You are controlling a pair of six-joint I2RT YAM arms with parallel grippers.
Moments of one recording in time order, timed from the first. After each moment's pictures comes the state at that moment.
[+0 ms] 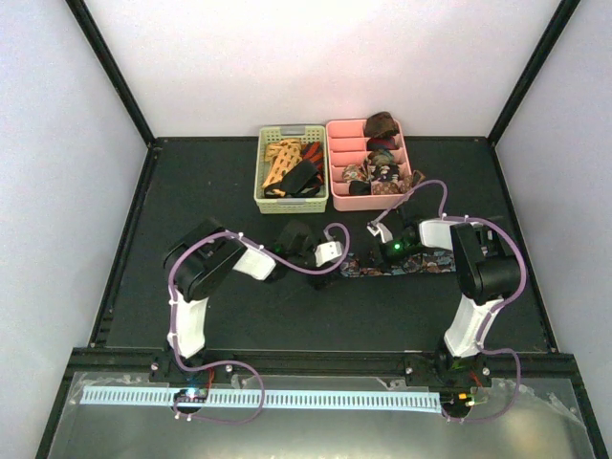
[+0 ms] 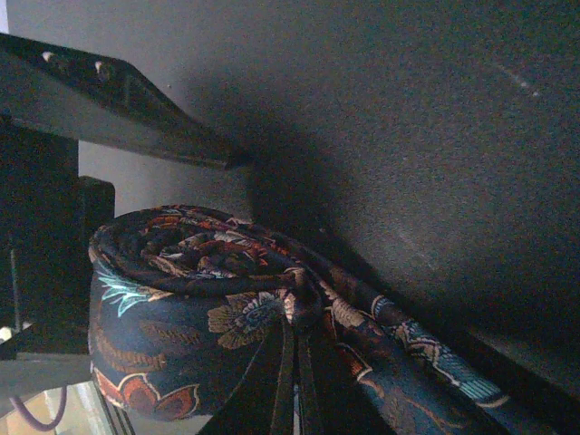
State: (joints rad) left arm -0.72 1.98 0.81 0.50 0.59 0.34; right arm 0.22 1.83 0.87 -0.43 -0.84 0.01
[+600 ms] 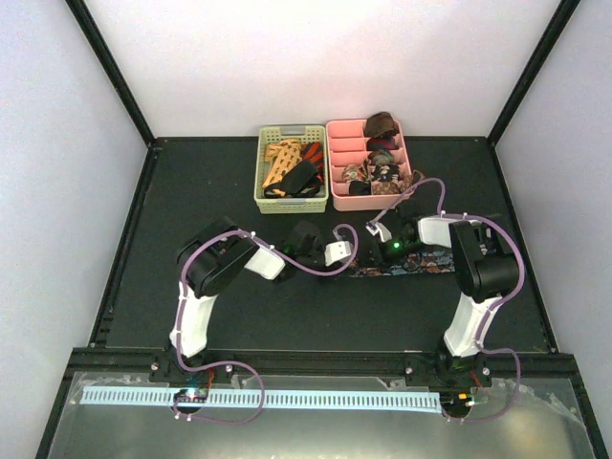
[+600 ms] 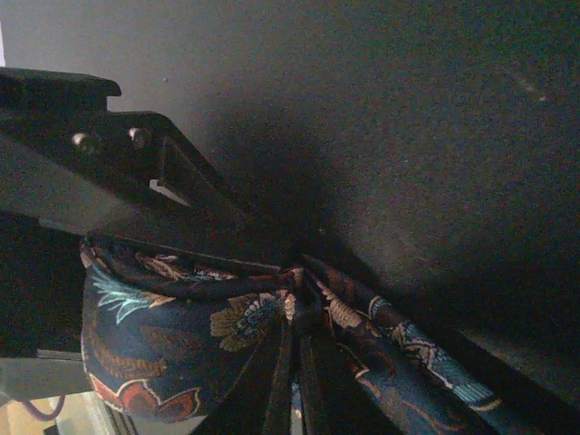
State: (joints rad) left arm -0.75 2.08 0.87 0.63 0.61 0.30; right arm 0.22 1.84 0.90 -0.47 -0.83 -0.01
